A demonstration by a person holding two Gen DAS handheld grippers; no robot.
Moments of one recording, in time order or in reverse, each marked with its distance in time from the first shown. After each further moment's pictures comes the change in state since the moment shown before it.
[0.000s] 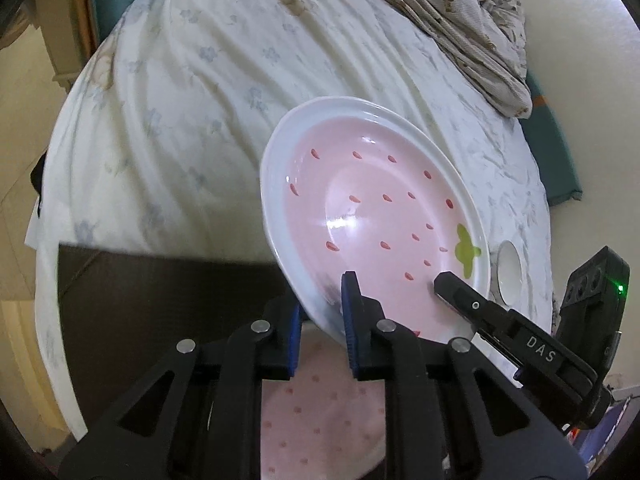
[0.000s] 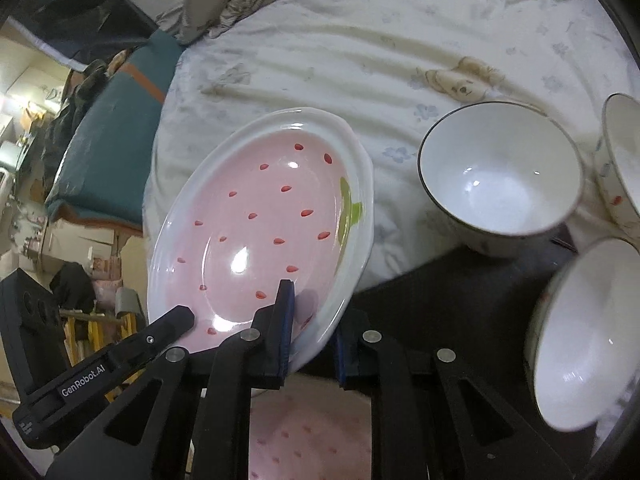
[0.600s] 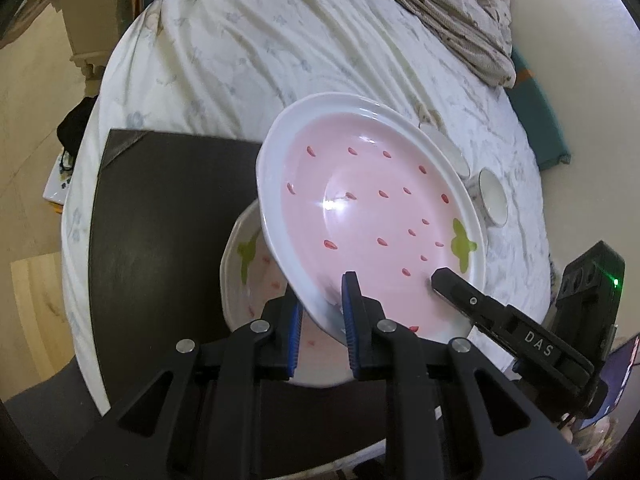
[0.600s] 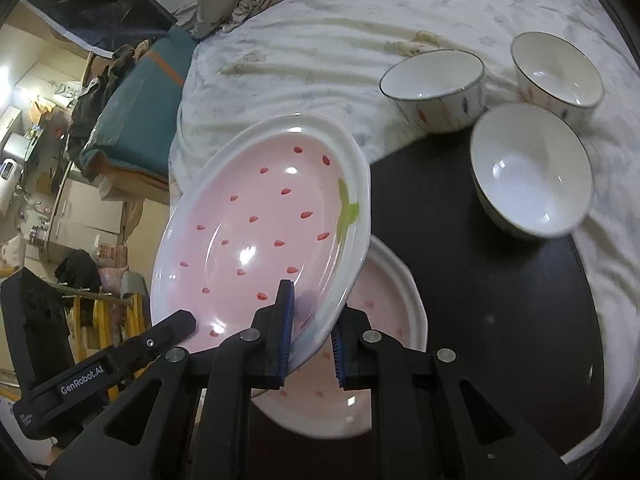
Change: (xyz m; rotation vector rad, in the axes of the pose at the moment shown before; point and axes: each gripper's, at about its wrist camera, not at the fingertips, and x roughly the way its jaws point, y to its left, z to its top) left arm -0.056 0.004 -0.109 0.030 0.039 0.007; right arm -0.070 0.000 -0.112 0.008 0.000 0.021
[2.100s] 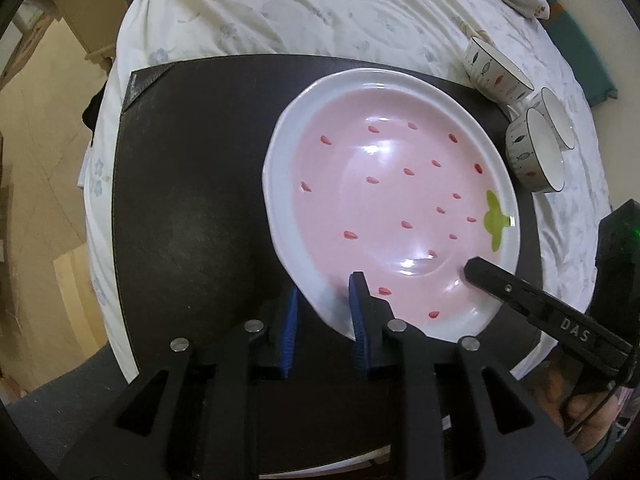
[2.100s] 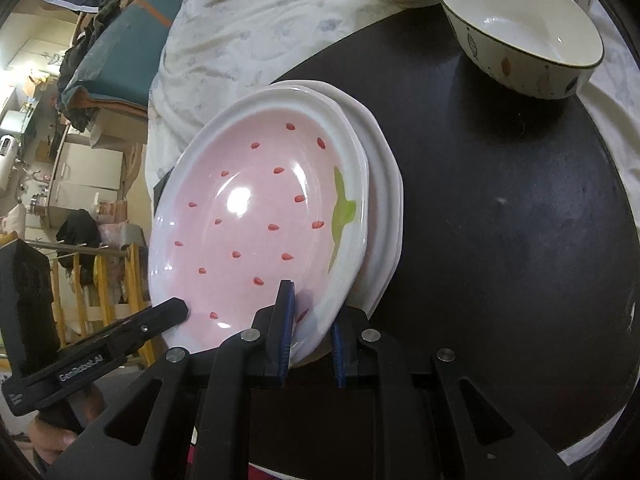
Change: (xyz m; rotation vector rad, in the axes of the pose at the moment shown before) left arm 0.043 0.018 -0.042 0.103 0.138 0.228; right arm 0.049 -0.042 -0.053 -0.016 0.198 0.026
